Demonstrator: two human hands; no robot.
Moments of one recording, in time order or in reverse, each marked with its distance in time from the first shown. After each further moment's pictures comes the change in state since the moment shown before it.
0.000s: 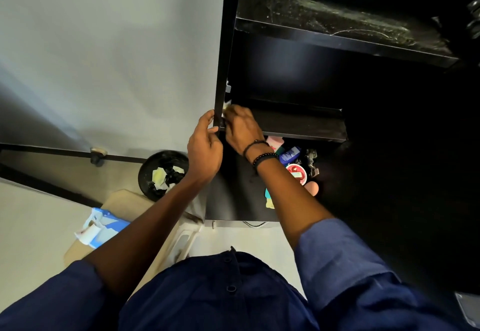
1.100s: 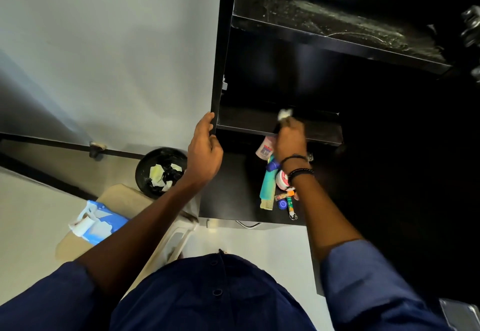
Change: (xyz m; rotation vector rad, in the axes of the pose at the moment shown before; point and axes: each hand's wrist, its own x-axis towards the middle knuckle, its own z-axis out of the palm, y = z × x) left_hand -0.012 -0.006 0.008 0.056 -0.053 -0.030; right_hand -0.047 0.080 -0.037 -0.203 0.034 0.402
